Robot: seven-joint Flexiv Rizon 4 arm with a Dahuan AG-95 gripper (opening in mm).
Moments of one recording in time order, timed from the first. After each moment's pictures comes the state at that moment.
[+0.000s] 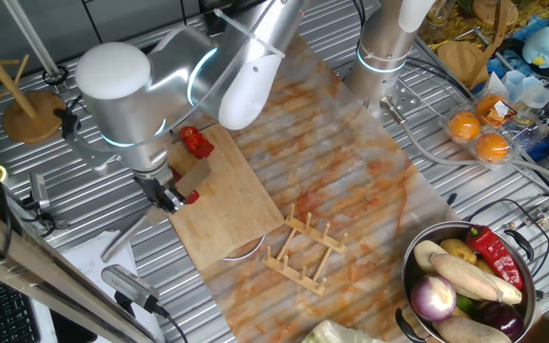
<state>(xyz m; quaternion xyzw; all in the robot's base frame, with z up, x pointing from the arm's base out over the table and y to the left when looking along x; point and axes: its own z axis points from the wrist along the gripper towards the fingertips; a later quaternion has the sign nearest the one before) 0.626 0.137 0.121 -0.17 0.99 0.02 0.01</state>
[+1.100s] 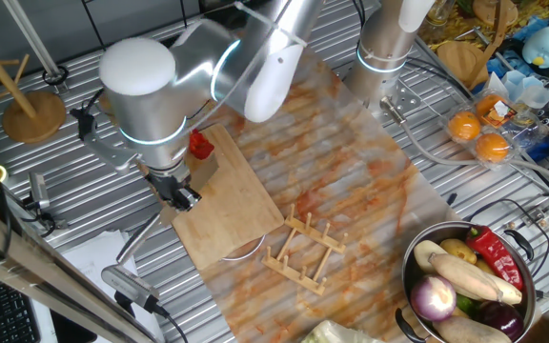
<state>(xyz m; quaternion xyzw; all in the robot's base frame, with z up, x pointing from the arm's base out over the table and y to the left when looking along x) 0.621 0.136 0.120 -0.23 0.97 0.01 0.03</state>
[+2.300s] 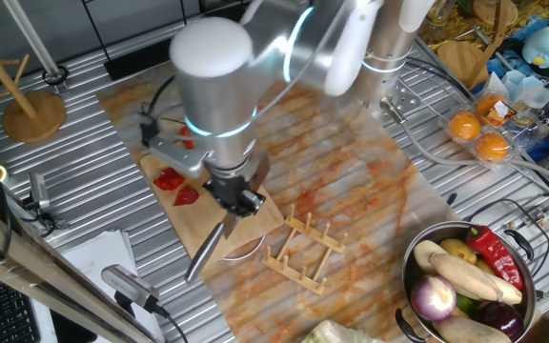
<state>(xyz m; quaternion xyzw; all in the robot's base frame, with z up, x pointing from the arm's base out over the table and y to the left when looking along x) 0.528 0.234 0.169 -0.27 0.96 0.05 0.02</state>
